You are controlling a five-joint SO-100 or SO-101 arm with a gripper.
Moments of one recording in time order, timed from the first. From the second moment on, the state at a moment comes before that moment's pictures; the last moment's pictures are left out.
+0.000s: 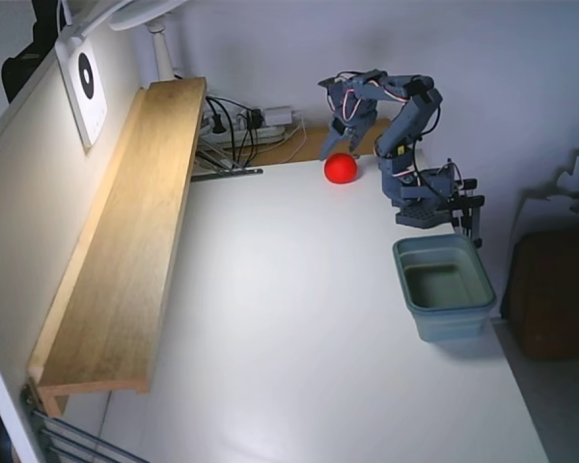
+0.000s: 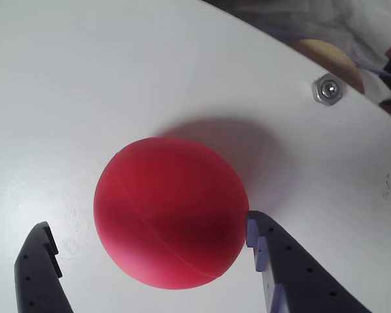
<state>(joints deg) 87.4 123.8 133.2 54.4 -90.1</state>
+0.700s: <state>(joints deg) 87.4 122.4 134.1 49.4 -90.1</state>
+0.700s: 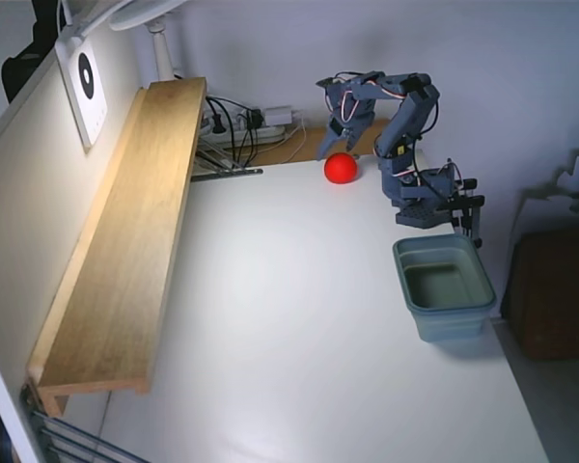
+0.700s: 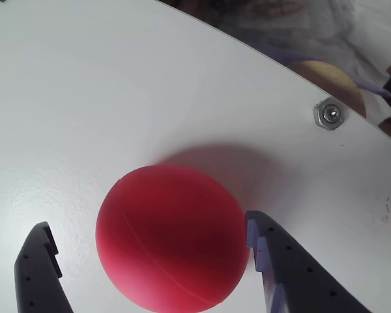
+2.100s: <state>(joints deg) 86.8 114.1 146.3 27.7 -90.1</state>
